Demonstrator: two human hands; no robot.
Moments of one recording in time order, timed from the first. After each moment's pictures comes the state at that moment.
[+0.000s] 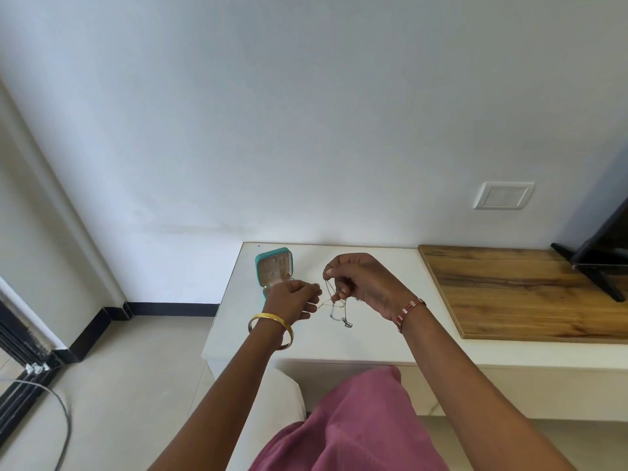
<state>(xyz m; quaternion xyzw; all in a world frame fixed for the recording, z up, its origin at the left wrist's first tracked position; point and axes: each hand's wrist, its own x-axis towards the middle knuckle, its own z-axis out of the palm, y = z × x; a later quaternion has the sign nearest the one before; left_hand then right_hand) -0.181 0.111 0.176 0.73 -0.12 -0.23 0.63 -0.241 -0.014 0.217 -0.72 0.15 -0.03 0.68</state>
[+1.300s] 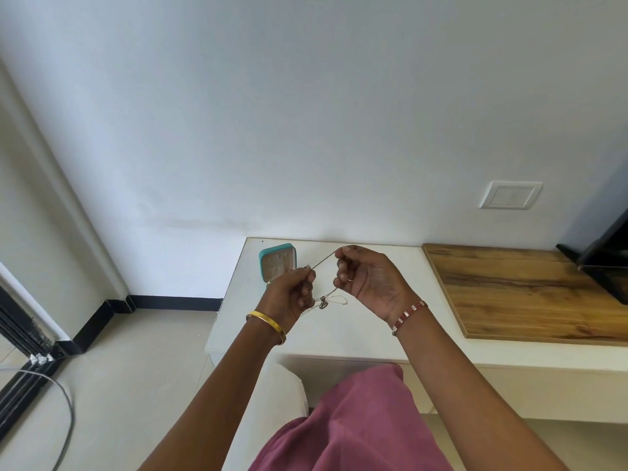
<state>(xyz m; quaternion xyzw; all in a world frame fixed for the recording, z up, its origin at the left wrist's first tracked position) -0.172 0.119 0.171 0.46 -0.06 -0.33 0.82 -0.235 -0.014 0.206 -0.49 0.12 -0.08 0.86</state>
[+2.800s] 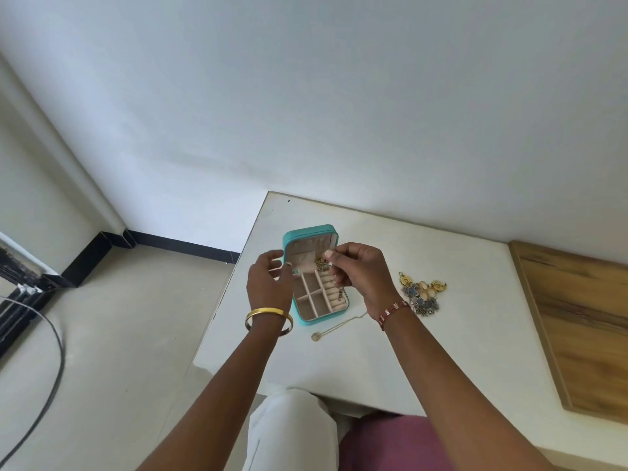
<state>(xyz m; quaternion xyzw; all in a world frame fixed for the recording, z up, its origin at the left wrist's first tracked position) -0.007 0.090 0.041 0.79 0.09 -0.06 0.60 -0.043 -0.034 0.082 -0.70 0.24 -0.03 0.67</state>
